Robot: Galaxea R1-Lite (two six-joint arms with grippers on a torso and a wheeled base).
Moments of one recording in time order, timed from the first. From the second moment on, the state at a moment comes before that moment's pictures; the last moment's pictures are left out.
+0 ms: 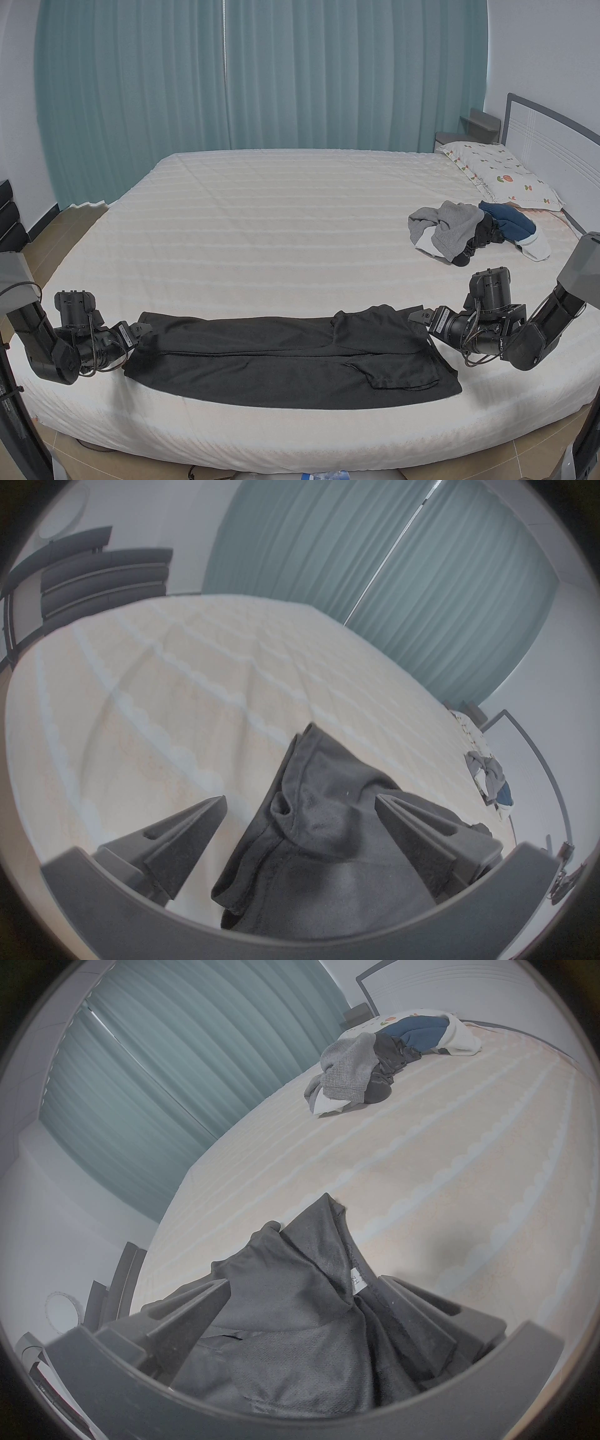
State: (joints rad) left arm 0.16 2.06 -0.52 -0.85 -0.20 -0.47; right arm 0.30 2.04 -0.66 -0.76 0.00 0.72
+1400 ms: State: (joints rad) left arm 0.15 2.18 -0.69 -0.69 -0.27 -0.19; right arm 0.31 2.04 -0.66 -0.77 0.03 0.72
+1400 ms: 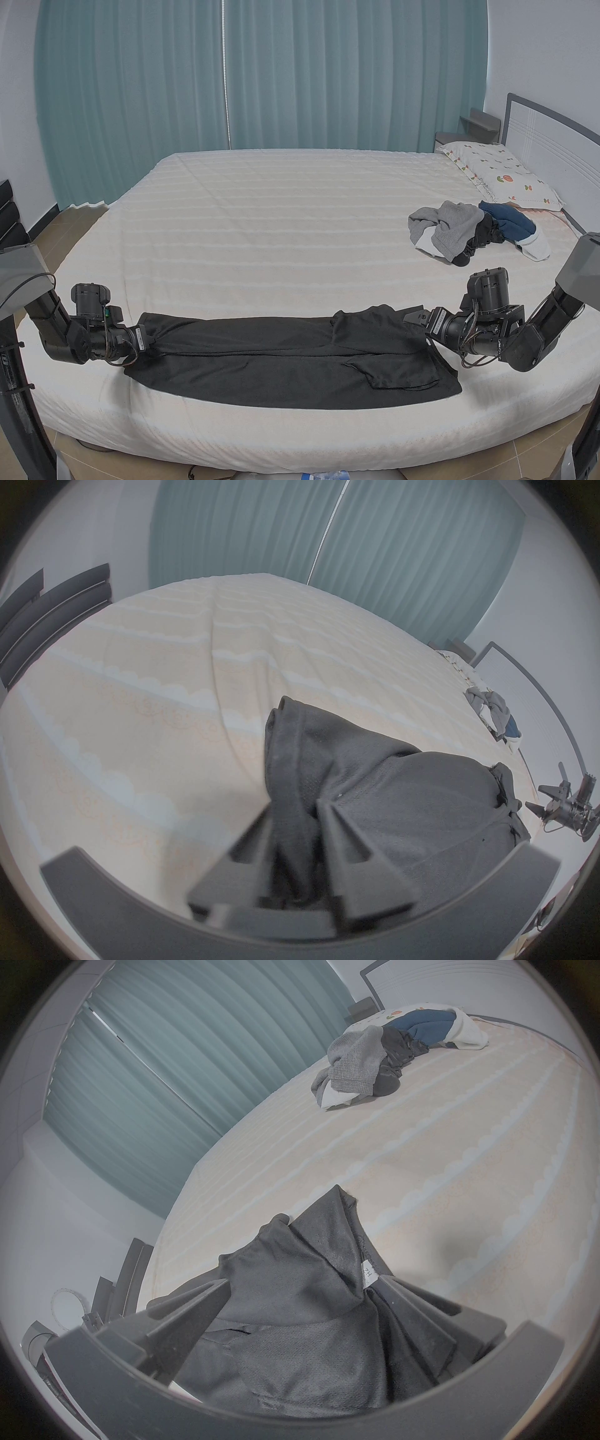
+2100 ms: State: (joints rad) left arm 0.15 2.12 -0.69 -0.70 -0.27 -0.20; right arm 0.31 2.04 -0.66 -0.77 0.03 0.72
